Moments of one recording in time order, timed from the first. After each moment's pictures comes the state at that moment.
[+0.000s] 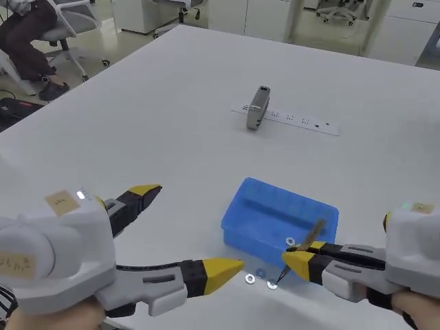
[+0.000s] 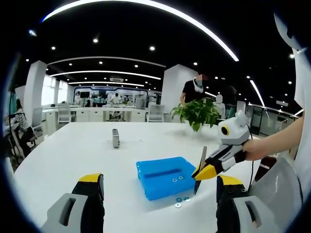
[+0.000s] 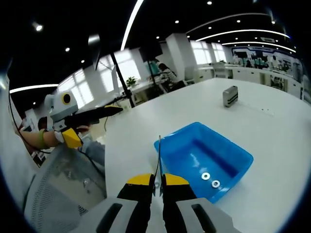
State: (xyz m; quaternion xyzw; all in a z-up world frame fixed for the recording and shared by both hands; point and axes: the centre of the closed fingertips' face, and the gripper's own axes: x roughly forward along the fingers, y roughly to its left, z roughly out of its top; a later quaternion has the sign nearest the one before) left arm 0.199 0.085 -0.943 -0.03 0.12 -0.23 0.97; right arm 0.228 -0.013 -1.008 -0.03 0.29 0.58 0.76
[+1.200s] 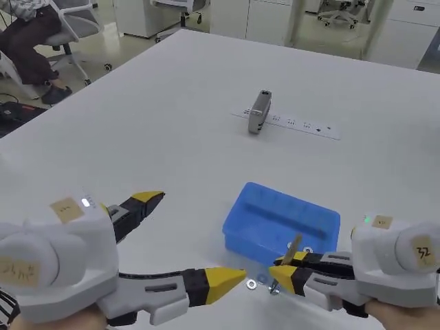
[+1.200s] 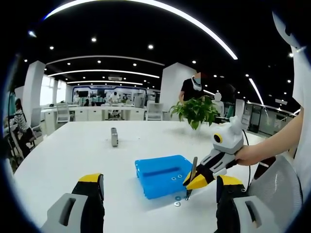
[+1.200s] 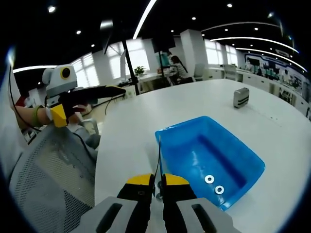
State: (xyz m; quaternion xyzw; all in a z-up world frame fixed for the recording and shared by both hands) left arm 0.198 0.082 -0.945 -0.02 0.13 -0.23 0.96; right arm 0.228 0.000 -1.037 -0.09 0.28 0.60 0.74
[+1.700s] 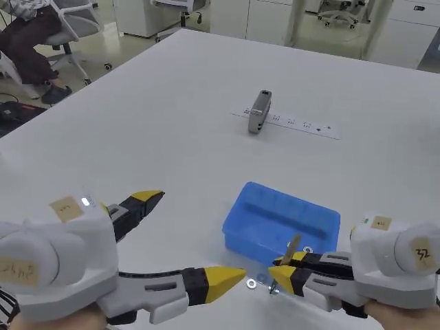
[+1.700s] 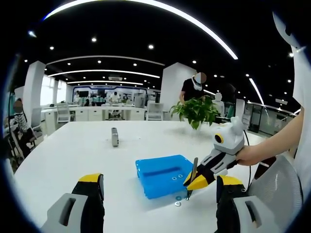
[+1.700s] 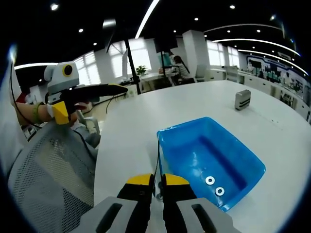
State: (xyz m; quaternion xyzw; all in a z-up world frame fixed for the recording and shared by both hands) left arm 0.197 0.083 -0.945 -0.02 0.13 -0.23 0.96; right arm 0.226 0.002 -1.037 -0.11 0.27 0.61 0.74
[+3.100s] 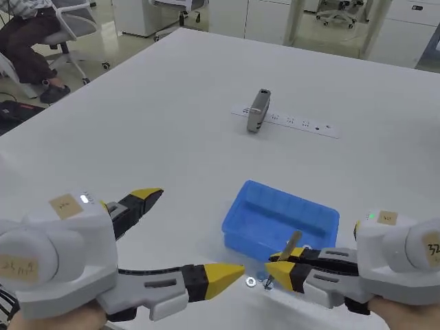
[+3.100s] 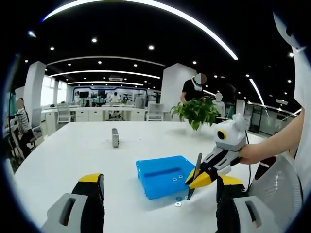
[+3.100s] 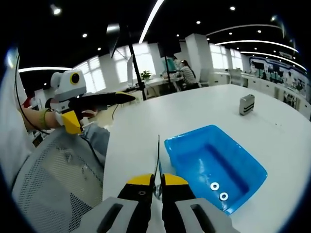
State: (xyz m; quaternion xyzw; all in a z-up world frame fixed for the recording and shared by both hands) left arm 0.199 0.085 -0.945 -0.02 0.13 -0.23 0.96; right arm 0.219 0.006 -1.019 -0.08 0.26 0.63 0.73
